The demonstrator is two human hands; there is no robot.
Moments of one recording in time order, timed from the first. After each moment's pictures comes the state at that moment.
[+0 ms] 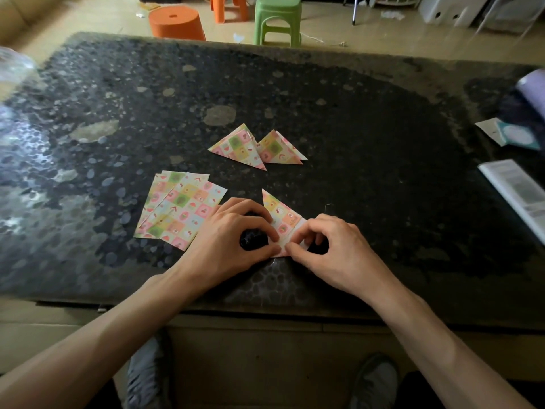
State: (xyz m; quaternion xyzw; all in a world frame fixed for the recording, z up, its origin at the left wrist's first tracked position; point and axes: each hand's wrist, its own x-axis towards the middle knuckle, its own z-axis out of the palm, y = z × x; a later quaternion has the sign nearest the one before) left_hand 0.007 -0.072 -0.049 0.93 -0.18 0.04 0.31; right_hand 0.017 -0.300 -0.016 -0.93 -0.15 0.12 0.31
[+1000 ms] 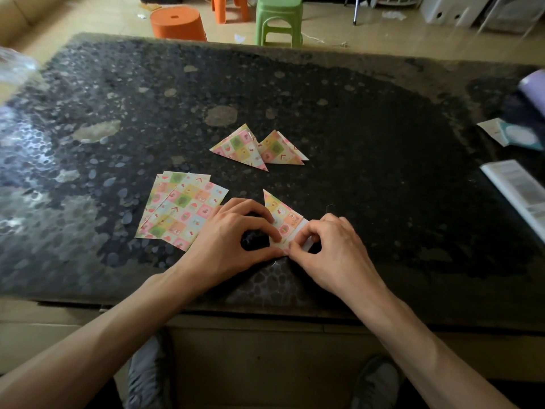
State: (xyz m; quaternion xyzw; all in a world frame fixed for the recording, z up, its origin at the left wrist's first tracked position) left_hand 0.008 -0.072 -0.048 0.93 -0.18 0.03 0.32; right_hand 0.013 -0.281 -0.025 -0.97 -0.07 0.08 0.23
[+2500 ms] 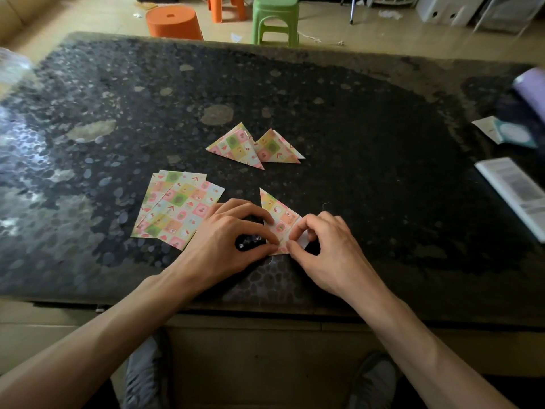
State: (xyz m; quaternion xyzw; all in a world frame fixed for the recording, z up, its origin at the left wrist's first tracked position) left_hand 0.005 -0.072 -0.052 0.93 -0.20 0.05 0.30; right_hand 0.012 -0.288 -0.032 -0.95 -0.10 0.09 0.26
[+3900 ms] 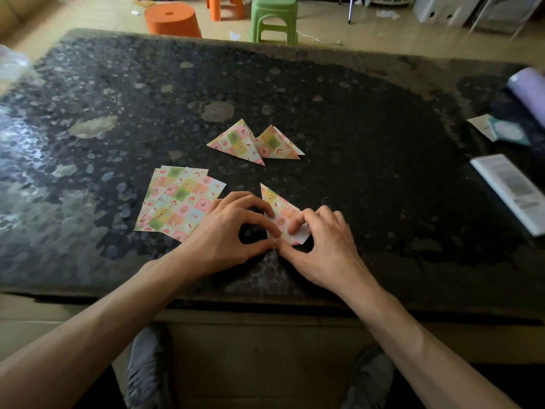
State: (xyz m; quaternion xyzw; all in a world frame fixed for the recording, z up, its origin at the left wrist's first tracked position) left_hand 0.010 -0.068 -0.048 0.93 -0.19 -0.02 0.31; right_hand 0.007 -0.282 -0.034 -0.96 -0.10 0.09 0.24
